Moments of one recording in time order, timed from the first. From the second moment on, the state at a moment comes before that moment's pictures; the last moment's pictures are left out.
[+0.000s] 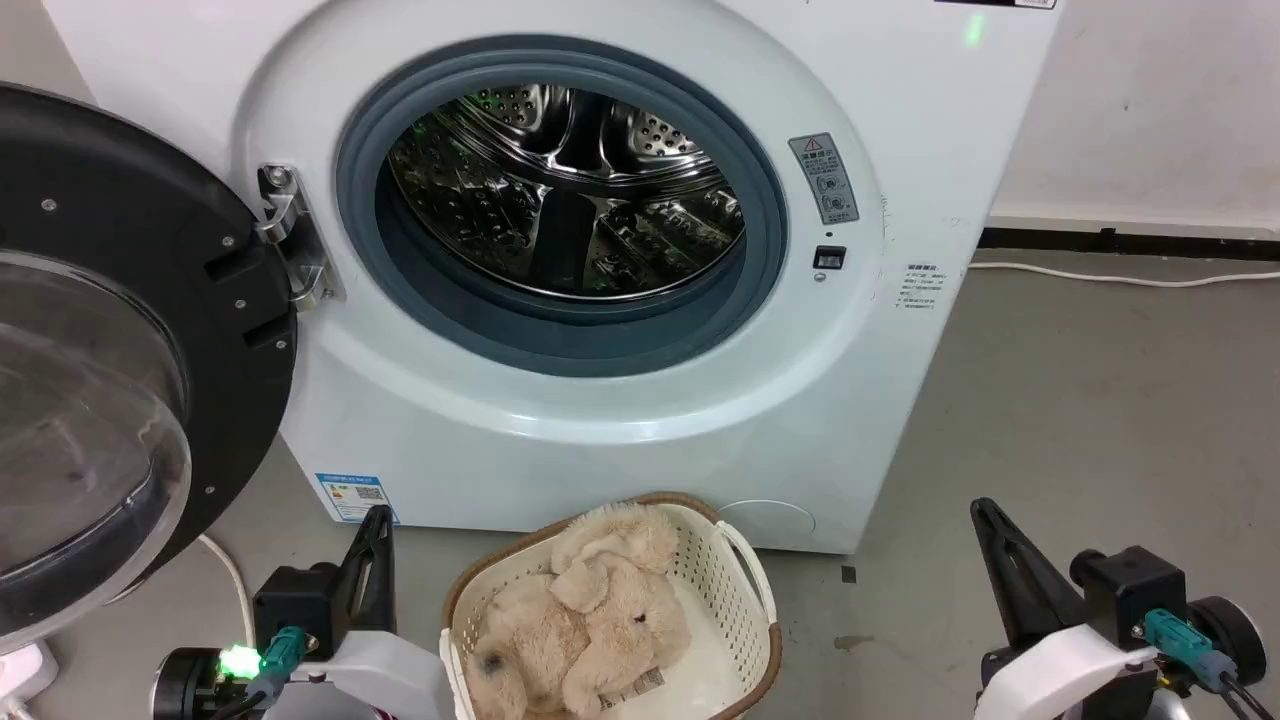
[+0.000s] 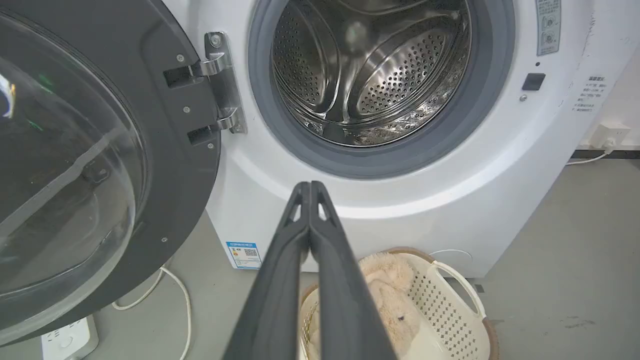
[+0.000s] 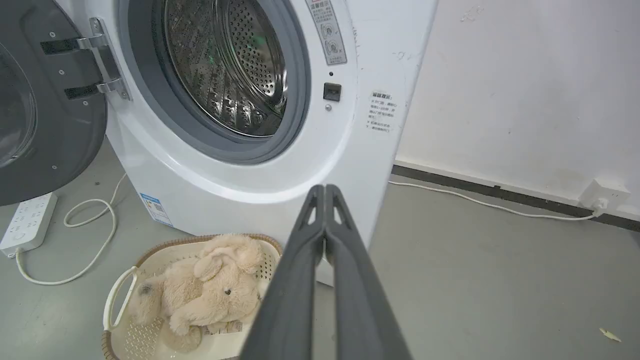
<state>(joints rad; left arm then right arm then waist) 0.02 0.05 0.00 0.00 -0.01 0.00 0.00 0.01 -0.05 0.00 0.00 0.01 0.13 0.00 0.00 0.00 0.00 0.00</state>
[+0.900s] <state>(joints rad) 0.02 0.05 0.00 0.00 -0.01 0.00 0.00 0.01 -0.05 0.00 0.00 0.01 0.13 0.00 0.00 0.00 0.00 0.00</state>
